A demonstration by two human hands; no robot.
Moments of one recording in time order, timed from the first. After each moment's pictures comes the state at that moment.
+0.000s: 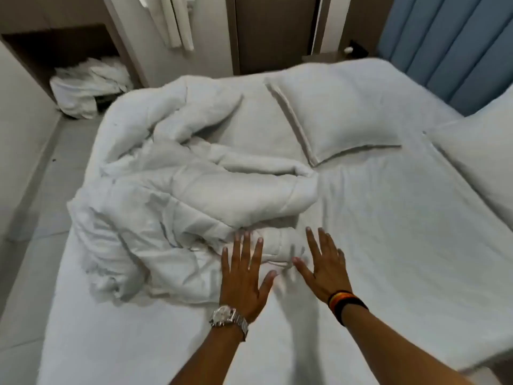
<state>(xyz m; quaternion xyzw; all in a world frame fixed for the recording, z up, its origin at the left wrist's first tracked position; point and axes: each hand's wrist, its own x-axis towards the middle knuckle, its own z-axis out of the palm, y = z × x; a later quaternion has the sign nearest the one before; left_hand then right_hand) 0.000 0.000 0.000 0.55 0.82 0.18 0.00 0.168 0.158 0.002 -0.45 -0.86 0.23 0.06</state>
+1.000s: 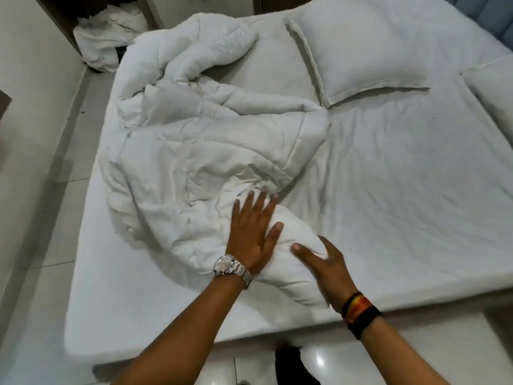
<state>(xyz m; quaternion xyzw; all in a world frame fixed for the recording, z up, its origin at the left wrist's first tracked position) 0.091 -0.044 0.020 0.55 0.81 0.20 0.07 0.283 0.039 0.010 -0.44 -0.57 0.67 0.19</state>
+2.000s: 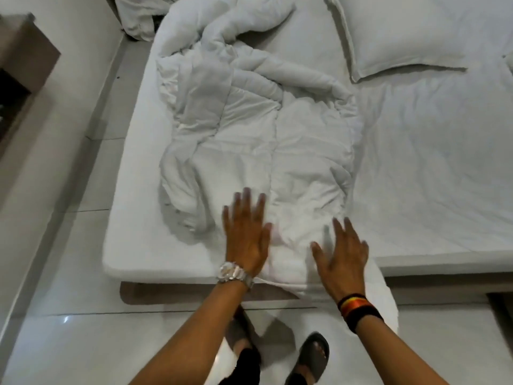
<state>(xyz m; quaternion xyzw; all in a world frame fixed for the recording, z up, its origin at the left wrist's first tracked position) 0.169 -0.182 -0.026 0.42 0.88 0.19 -0.05 0.361 -0.056 -0.016 -0.45 -0.83 0.30 0.12</state>
